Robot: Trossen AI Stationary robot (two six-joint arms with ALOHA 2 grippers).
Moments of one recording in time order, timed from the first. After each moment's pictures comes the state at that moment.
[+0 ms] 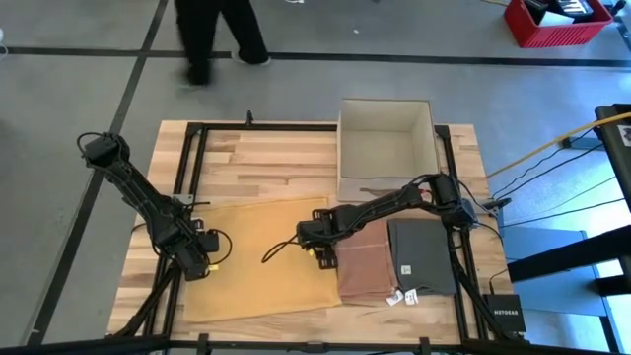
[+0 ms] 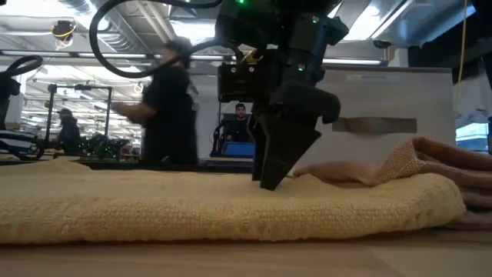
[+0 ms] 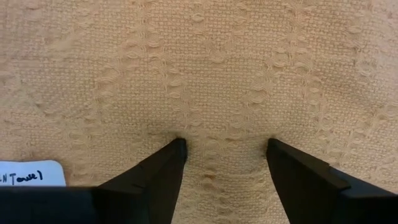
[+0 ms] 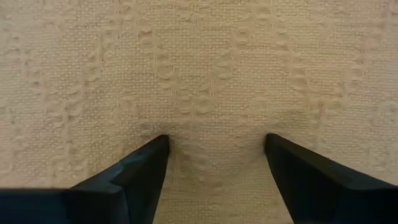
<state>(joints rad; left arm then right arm) -0.88 1.14 0.42 -0.76 -0.07 -1.08 0.17 2.16 1.50 -0.65 0.00 0.02</state>
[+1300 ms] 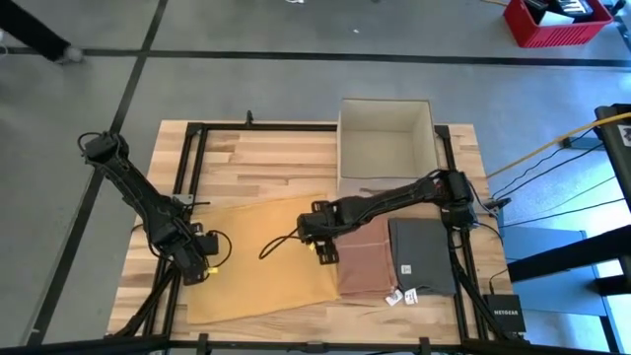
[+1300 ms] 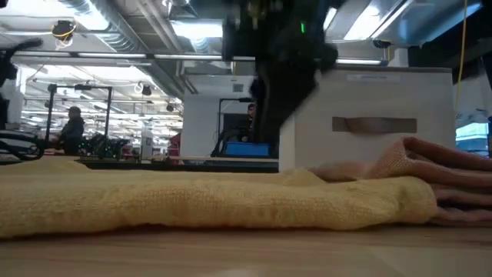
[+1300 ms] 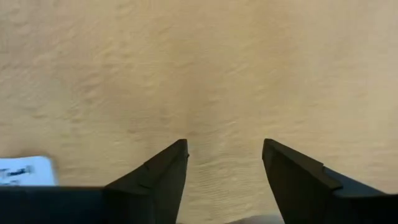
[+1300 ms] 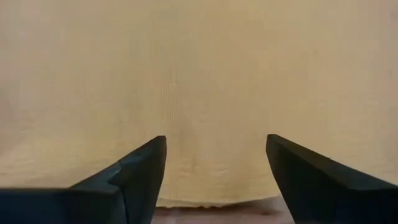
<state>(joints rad) -0.88 1.09 0.51 -0.81 -0.04 -1.10 0.17 2.05 1.58 -0.76 0.03 0.01</state>
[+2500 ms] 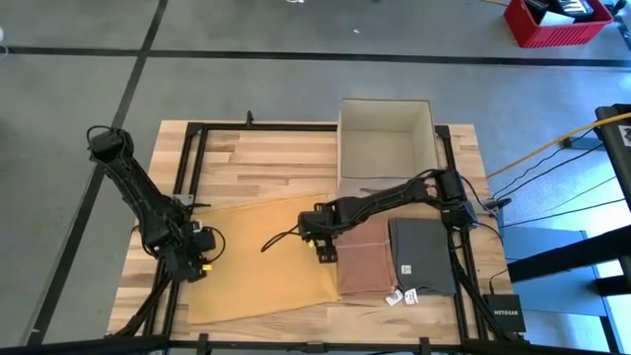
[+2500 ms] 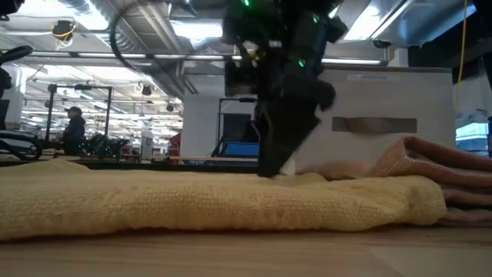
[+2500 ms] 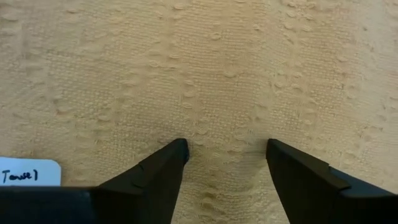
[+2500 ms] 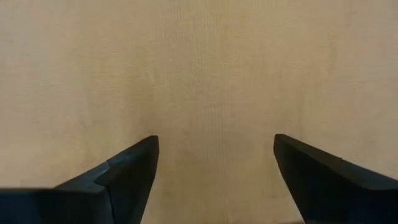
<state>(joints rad) -1.03 1.08 0.38 -0.71 -0.25 -1.37 0.14 2.08 1.48 -0.65 -0.05 0.05</state>
